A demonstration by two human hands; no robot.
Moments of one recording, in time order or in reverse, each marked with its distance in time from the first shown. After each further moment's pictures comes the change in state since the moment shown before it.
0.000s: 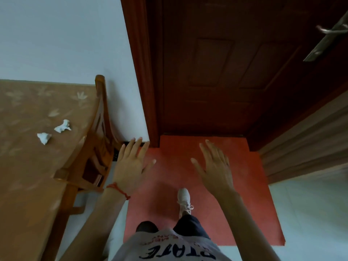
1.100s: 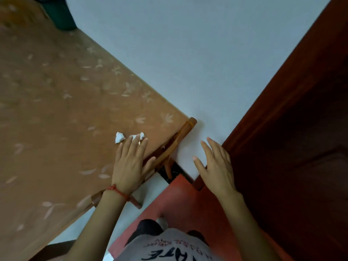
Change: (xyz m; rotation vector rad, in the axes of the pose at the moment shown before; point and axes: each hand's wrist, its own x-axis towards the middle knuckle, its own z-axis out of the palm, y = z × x) left_hand 0.077 -0.140 -0.069 0.008 0.333 -0.766; right_hand 0.283 -0.183 0.052 0.101 -0.252 -0.744
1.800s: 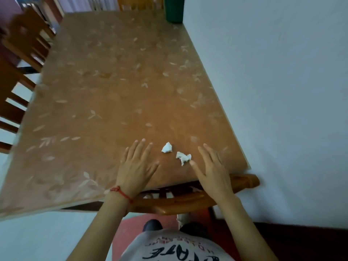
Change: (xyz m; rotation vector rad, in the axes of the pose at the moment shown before) left_hand 0.023 -0.083 0.005 0.065 0.033 -0.529; right_hand 0.155 -0.088 0.070 0.135 -0.302 -0.520
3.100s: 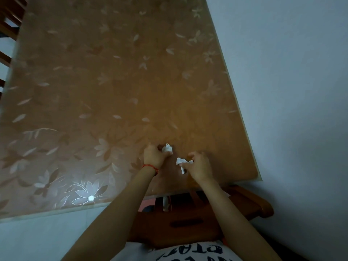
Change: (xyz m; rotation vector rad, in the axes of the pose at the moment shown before) left_hand 0.119 0.018 0.102 -0.875 -0.182 -0.655; right_hand 0.105 0.037 0.090 0.254 -0.433 0.469
